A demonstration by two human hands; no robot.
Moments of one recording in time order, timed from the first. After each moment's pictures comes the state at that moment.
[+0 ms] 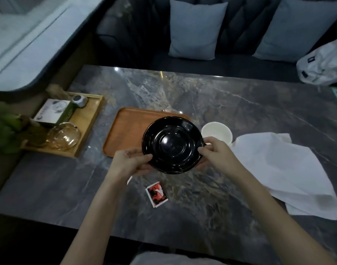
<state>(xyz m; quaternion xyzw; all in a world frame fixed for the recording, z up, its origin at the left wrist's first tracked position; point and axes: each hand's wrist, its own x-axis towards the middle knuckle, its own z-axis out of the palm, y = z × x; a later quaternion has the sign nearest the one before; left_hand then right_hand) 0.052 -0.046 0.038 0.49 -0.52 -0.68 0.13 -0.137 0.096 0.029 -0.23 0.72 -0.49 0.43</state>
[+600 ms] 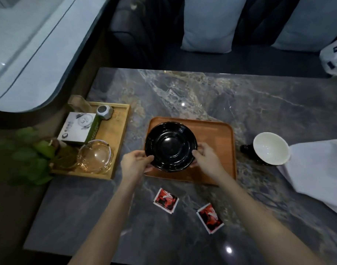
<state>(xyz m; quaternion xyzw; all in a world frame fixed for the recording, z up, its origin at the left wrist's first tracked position) 0.090 -0.203 -0.024 0.58 -0.55 -0.58 0.13 -0.066 -0.077 -0.044 -0.15 0.78 -0.45 0.41</state>
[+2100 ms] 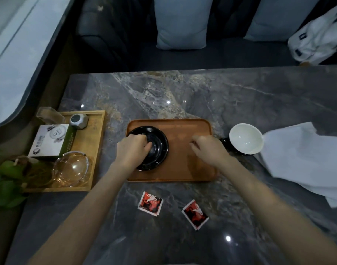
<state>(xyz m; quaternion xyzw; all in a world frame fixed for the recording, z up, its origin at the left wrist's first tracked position) 0.022 -0.204 0.004 0.32 -0.94 -0.13 -0.04 -0.123 -0.035 -0.010 -0.43 0.88 -0.10 0.19</state>
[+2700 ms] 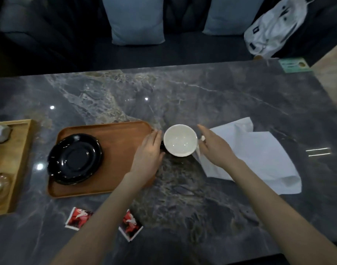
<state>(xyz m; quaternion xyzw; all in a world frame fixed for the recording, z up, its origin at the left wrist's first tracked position) -0.114 -0.035 -0.044 0.17 -0.96 -0.24 0.01 -0.250 0.130 -0.024 -0.31 0.91 -0.17 0.22</state>
